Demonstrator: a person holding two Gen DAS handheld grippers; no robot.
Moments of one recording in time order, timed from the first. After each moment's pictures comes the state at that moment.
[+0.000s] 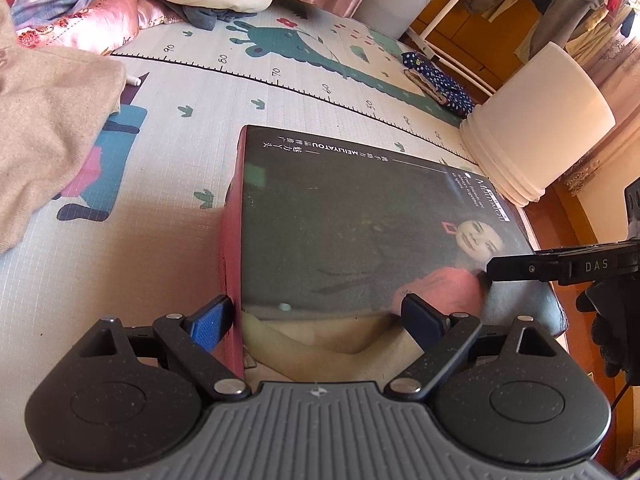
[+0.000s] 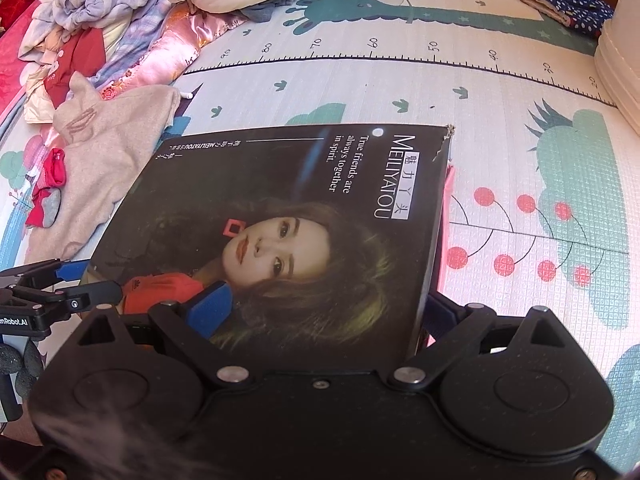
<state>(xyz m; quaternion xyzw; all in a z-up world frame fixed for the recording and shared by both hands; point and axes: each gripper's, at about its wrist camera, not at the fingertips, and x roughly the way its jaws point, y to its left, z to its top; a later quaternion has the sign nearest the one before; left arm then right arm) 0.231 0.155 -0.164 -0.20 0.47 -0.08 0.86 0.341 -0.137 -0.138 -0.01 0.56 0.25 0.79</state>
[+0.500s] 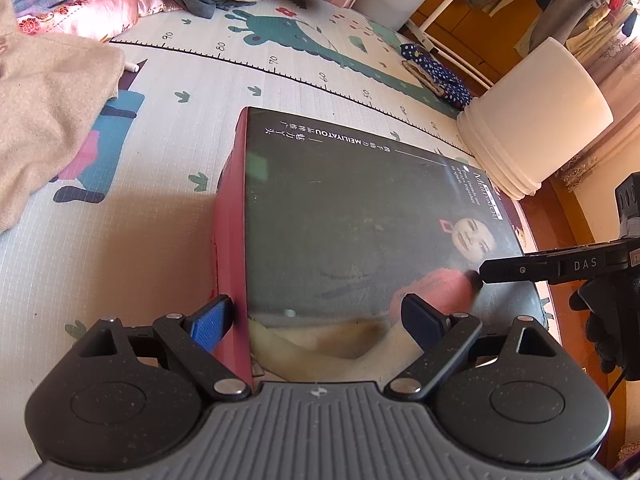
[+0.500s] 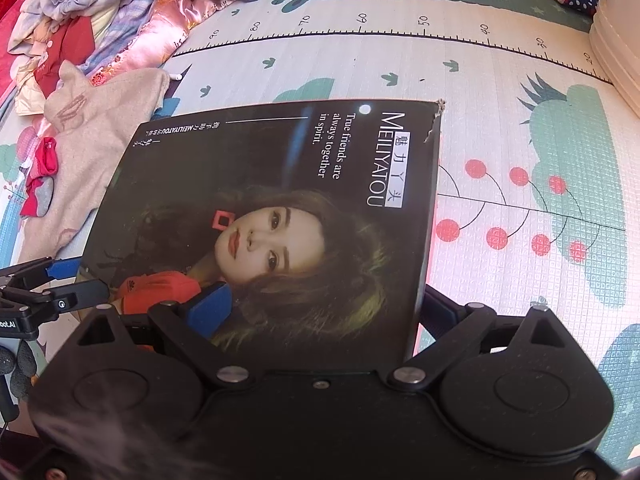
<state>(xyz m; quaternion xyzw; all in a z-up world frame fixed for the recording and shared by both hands) 0.225 0.149 -0.164 -0.21 0.48 -0.08 0.85 0.339 -0.143 -0.145 -0.02 0.58 0.24 0.77</state>
